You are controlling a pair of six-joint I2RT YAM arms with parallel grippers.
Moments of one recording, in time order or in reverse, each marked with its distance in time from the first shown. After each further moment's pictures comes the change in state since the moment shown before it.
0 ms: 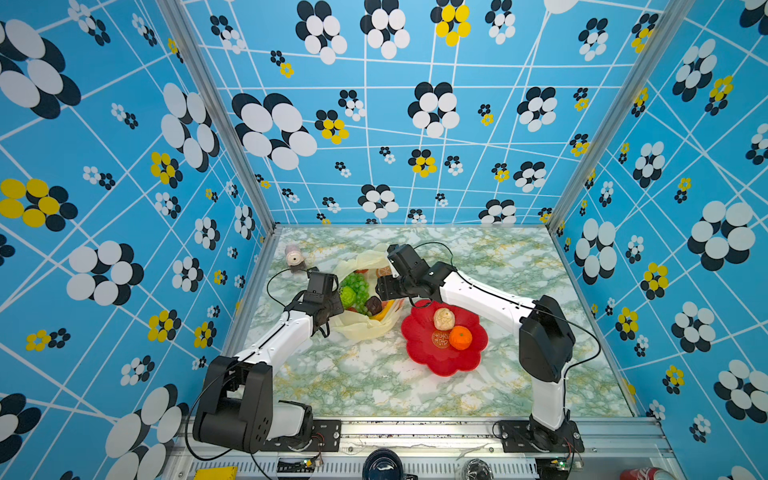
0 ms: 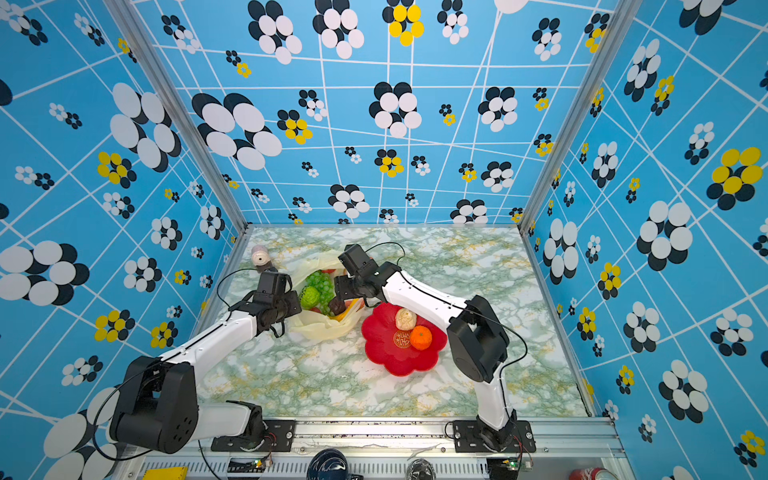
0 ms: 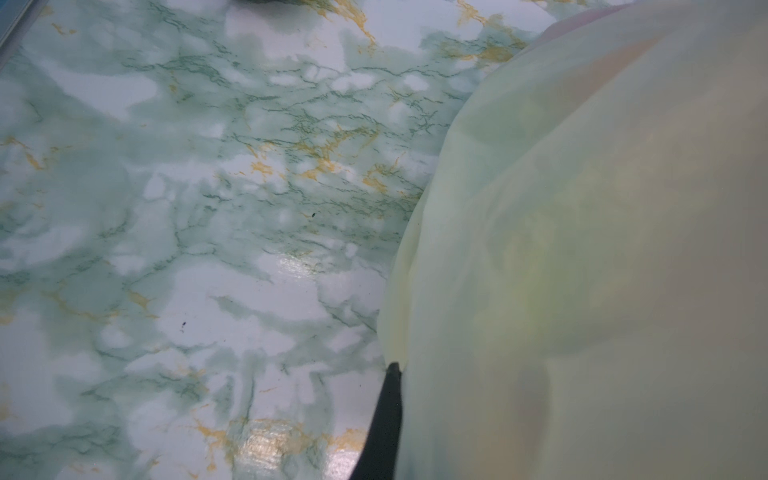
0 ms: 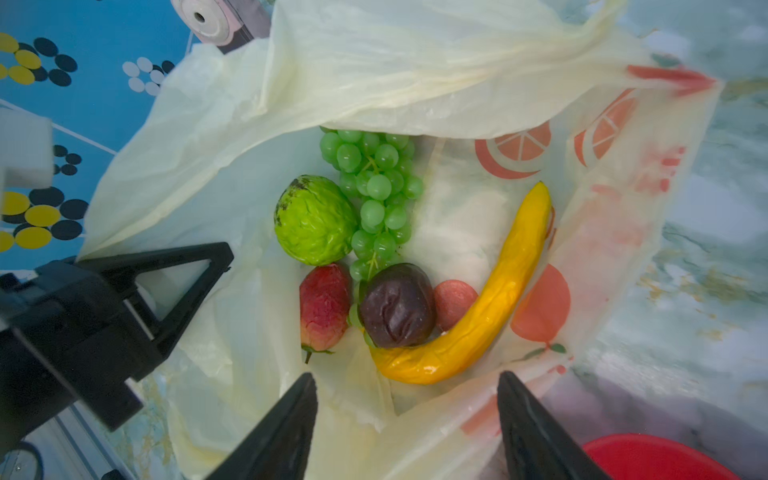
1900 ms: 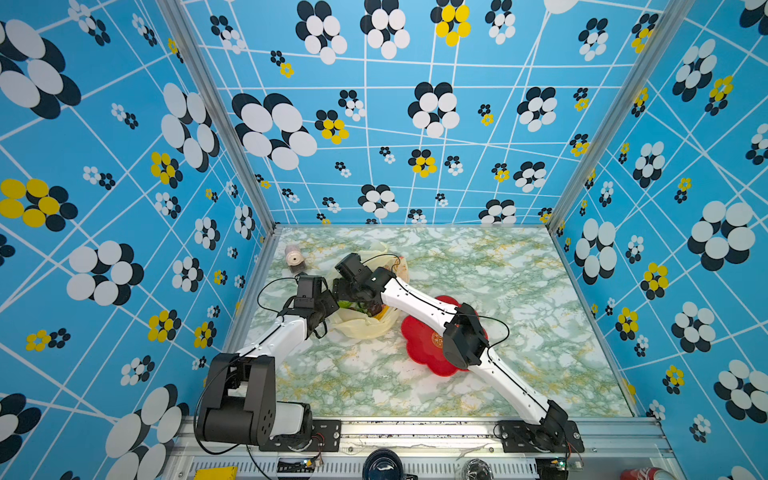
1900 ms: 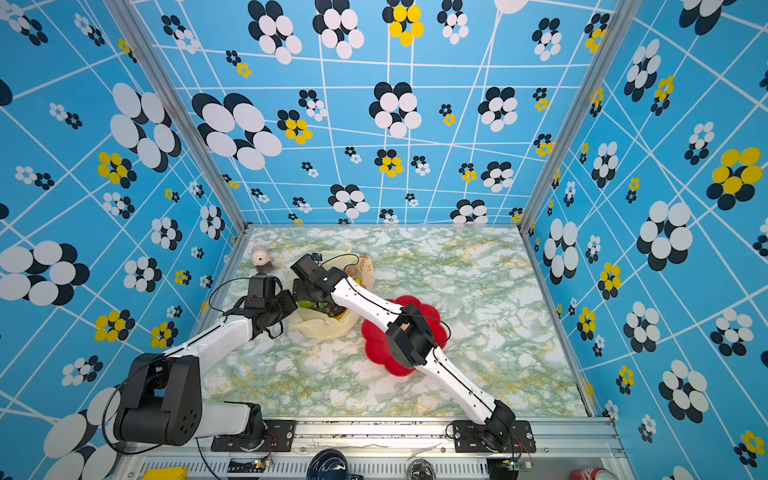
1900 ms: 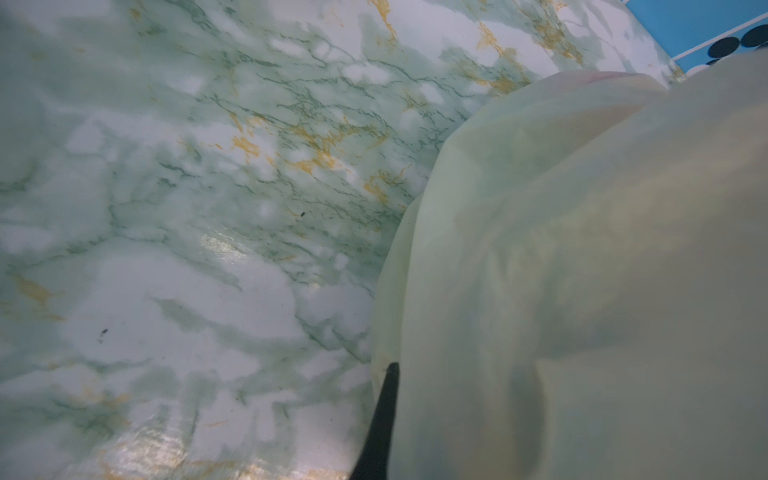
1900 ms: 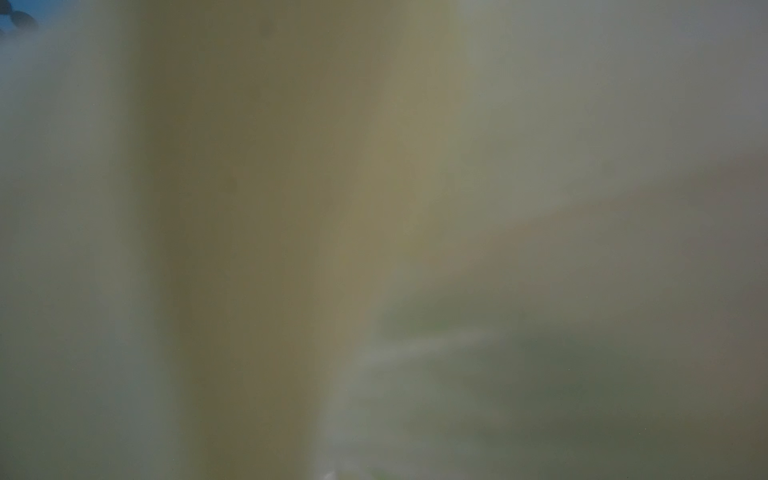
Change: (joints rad) left arm 0.108 0.024 -0.074 0.166 0.159 -0.142; right arm 0.106 0.689 0.905 -0.230 0.058 0.318
